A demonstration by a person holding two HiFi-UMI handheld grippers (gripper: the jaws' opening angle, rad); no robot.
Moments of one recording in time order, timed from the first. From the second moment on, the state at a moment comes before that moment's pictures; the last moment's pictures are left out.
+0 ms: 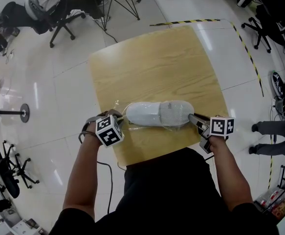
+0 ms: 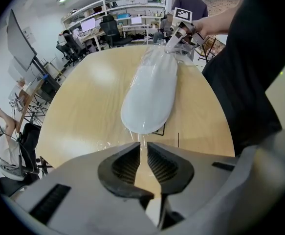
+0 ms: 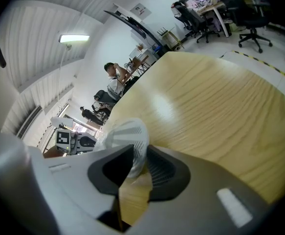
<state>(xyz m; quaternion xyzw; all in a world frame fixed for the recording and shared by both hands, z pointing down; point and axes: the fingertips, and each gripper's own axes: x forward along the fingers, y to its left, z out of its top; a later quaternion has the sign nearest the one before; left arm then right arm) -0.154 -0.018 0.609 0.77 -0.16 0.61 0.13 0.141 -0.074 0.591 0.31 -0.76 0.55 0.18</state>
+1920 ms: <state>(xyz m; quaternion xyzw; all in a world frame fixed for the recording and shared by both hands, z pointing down) -0.107 -0.049 0.607 0.78 -0.12 0.60 0.10 0.147 -0.077 0.589 0.32 -0.76 0.54 0.19</state>
